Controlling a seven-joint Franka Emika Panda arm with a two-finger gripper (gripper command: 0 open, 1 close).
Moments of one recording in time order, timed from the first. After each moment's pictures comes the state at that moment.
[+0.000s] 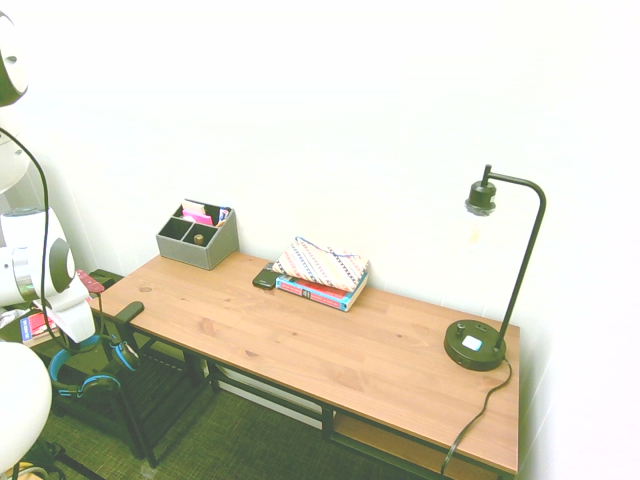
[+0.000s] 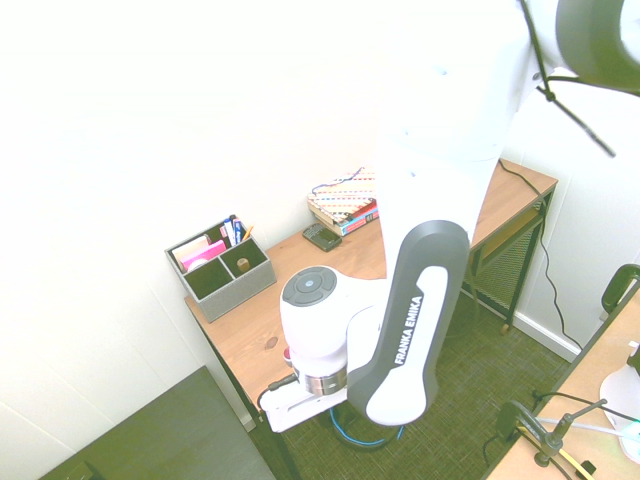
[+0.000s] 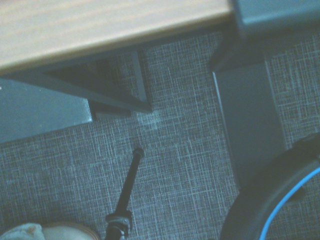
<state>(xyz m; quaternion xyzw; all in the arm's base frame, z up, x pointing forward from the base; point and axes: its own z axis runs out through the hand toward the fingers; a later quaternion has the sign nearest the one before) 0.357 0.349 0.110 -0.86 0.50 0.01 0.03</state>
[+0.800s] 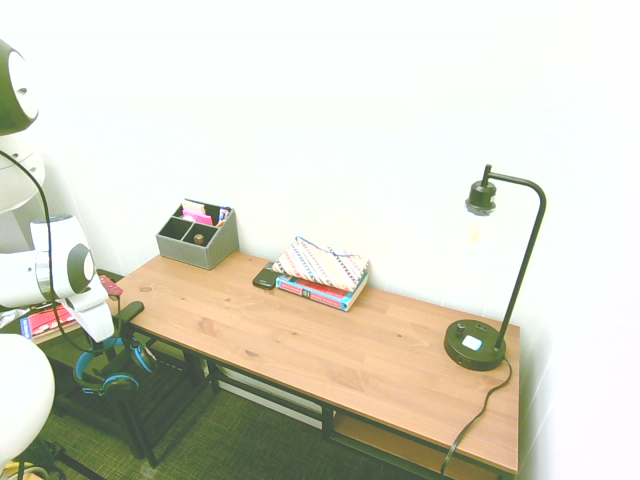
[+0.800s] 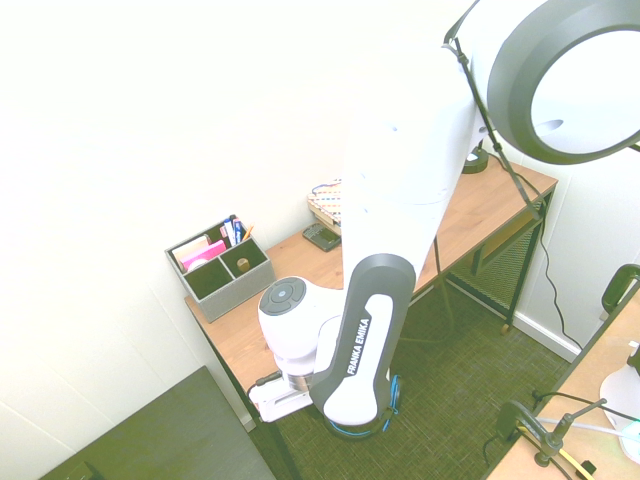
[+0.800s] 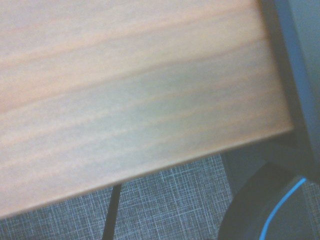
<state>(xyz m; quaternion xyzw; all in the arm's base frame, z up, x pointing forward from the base) 0.395 0.350 0.078 -0.85 0.53 0.00 -0.01</state>
